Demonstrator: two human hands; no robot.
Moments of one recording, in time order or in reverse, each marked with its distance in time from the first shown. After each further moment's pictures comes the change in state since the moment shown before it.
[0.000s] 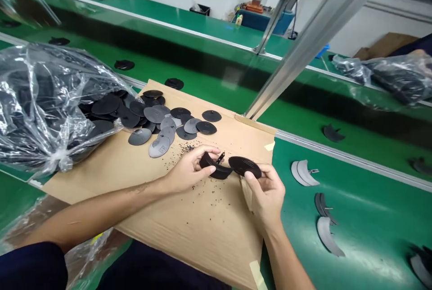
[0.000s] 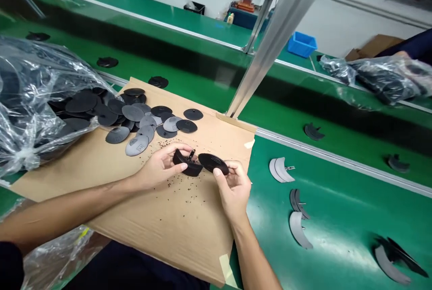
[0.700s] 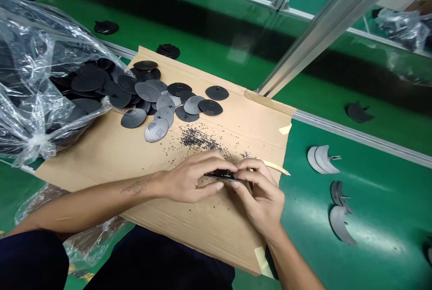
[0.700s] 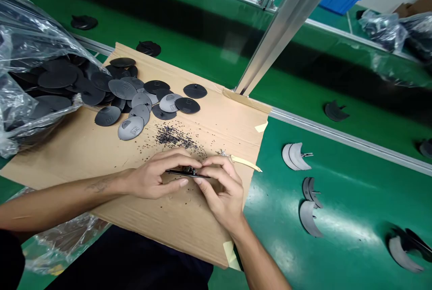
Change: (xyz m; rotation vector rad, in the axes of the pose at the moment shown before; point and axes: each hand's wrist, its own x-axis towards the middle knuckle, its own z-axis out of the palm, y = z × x) left_hand -0.017 0.004 -0.004 0.493 -0.322 0.431; right_hand -0.020 -0.001 0.010 -0.089 -0.285 -0.157
